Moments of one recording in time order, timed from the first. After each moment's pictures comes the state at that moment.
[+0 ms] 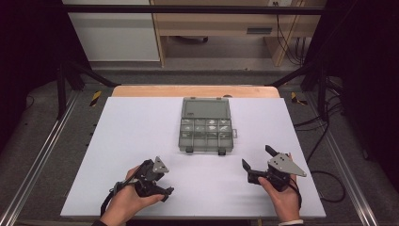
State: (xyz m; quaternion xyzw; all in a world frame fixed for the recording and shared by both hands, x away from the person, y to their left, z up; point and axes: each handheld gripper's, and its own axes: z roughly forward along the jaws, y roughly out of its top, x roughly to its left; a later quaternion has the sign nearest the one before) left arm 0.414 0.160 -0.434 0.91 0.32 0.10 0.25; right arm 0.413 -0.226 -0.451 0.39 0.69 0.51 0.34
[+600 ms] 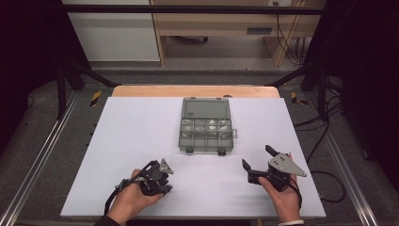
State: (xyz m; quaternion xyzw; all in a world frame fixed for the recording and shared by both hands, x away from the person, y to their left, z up) left arm 0.421 0.150 -0.444 0.93 0.30 0.07 0.21; right arm 0.413 -0.226 -0.450 0.39 0.69 0.51 0.34
